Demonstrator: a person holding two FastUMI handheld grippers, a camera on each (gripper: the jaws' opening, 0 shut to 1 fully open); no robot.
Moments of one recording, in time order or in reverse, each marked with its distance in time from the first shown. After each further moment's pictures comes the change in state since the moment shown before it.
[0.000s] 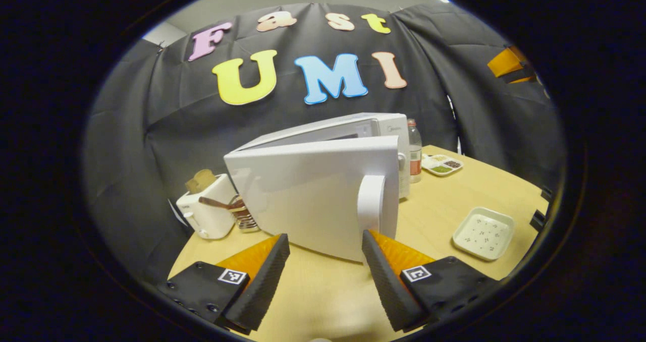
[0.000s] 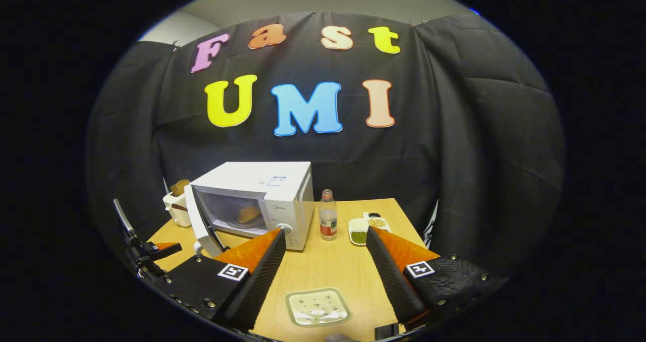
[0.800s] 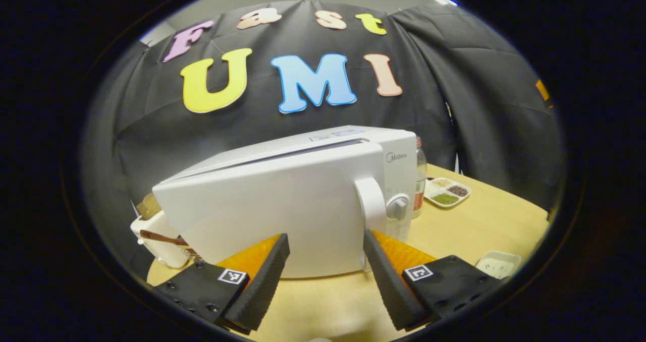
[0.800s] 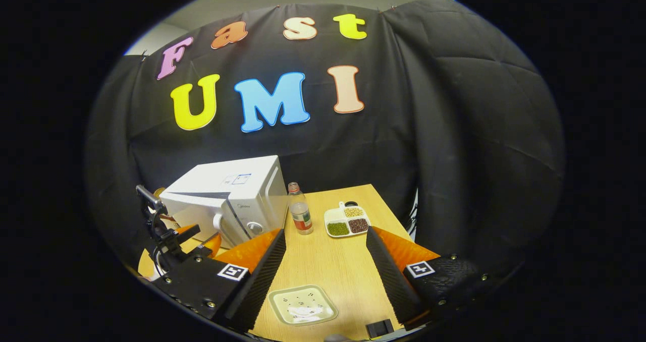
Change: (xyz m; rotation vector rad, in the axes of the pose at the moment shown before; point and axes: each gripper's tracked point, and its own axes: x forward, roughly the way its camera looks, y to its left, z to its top) left arm 0.149 -0.047 0.067 -0.019 -0.060 -0.064; right arm 0.007 -0.053 0.001 0.099 0.070 -0.089
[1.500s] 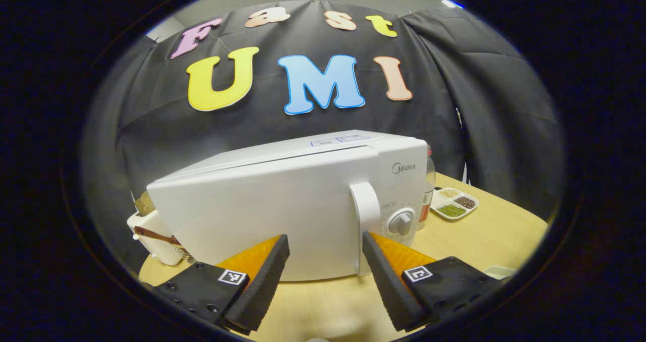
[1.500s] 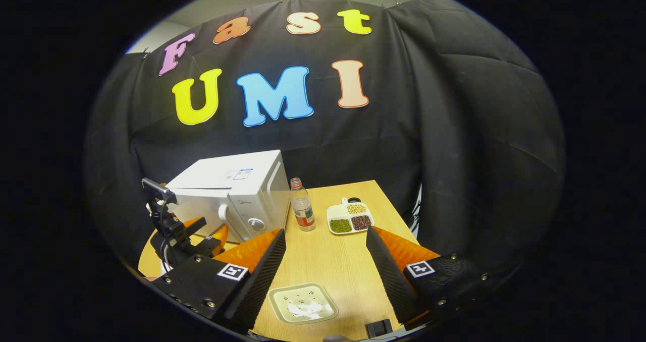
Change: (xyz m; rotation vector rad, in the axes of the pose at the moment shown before) left arm 0.019 -0.004 0.008 -0.053 -0.012 0.061; right arm 0.006 0.004 0.003 -0.032 0.017 0.028
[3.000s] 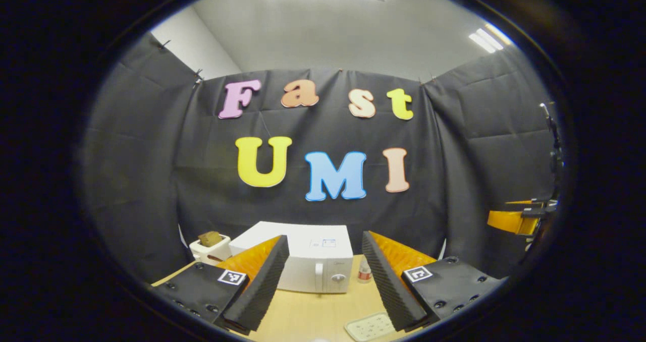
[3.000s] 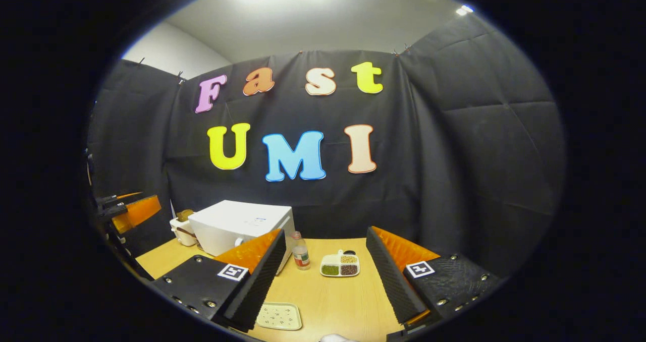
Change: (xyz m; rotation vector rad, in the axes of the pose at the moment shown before) left arm -0.349 -0.058 0.275 -0.178 -0.318 0.173; right arm -0.103 -0.077 0.100 -0.049 -0.346 0.152
